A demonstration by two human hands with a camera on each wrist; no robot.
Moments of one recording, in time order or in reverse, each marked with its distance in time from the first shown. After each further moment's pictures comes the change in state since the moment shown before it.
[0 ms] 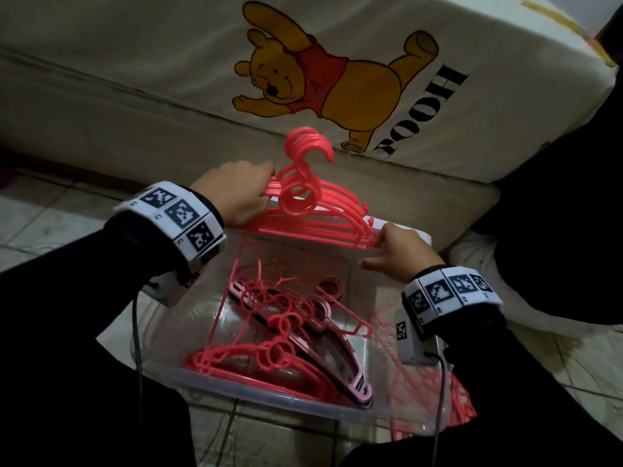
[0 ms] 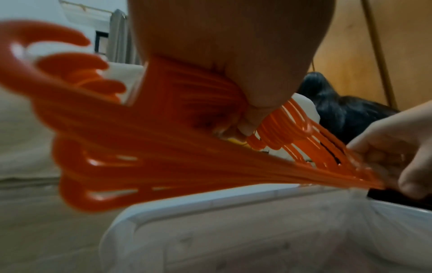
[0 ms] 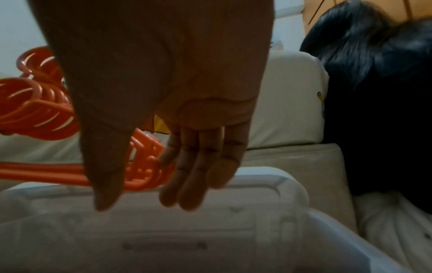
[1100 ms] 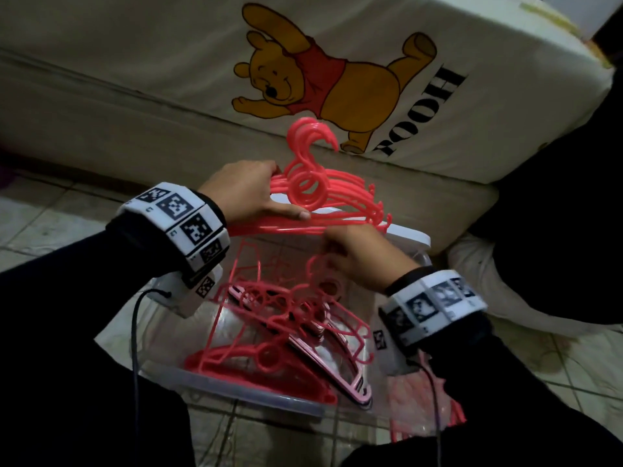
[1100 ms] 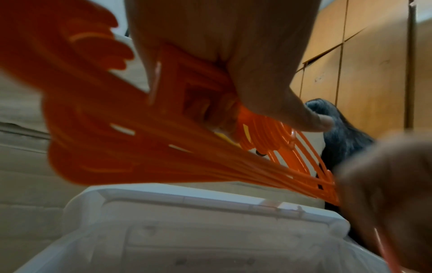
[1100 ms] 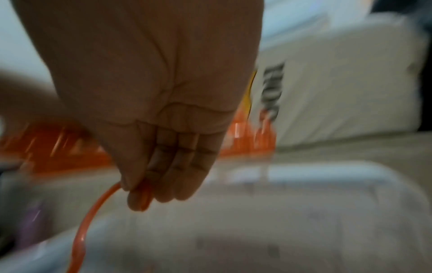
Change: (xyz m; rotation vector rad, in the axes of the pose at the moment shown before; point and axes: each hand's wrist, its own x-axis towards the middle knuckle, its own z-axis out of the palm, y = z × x) left_hand -0.003 0.013 -0.006 -0.227 -0.006 -0.020; right_hand -0.028 -0.063 -0.014 0.117 -0.024 -0.499
